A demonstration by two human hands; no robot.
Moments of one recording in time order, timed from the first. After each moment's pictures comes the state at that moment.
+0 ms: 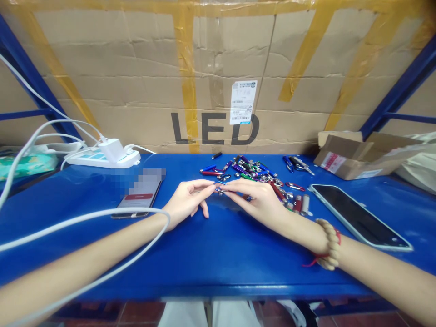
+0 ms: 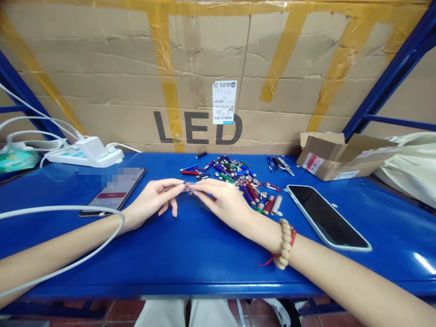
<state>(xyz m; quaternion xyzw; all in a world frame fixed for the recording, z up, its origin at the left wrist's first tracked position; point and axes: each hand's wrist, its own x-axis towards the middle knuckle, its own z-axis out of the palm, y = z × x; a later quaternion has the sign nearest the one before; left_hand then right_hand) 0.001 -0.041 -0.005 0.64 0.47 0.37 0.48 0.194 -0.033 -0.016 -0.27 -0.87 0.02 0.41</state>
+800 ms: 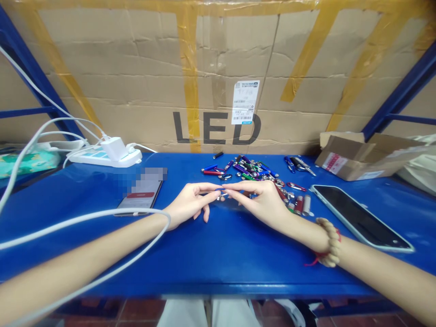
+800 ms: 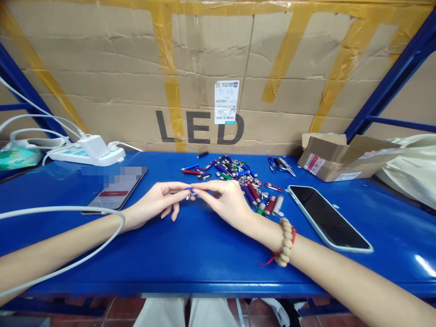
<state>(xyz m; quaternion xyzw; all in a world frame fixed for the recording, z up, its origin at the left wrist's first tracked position) 0.000 -0.038 -0.010 0.65 0.45 0.33 0.52 0.190 -0.038 -0.014 -0.35 -0.82 0.17 0.43</state>
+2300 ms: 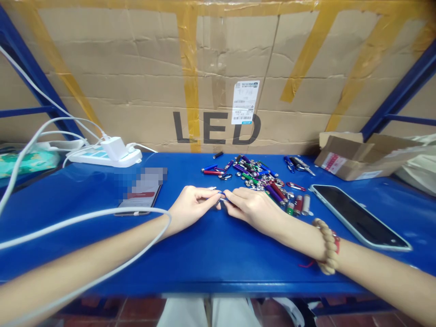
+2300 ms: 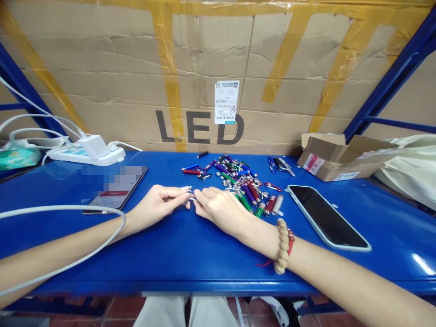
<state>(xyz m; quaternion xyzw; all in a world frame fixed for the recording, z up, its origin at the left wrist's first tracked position) -0.002 -0.040 -0.018 0.79 0.40 0.35 0.31 0.187 -0.040 -0.026 -0.28 -0.90 -0.18 0.28</state>
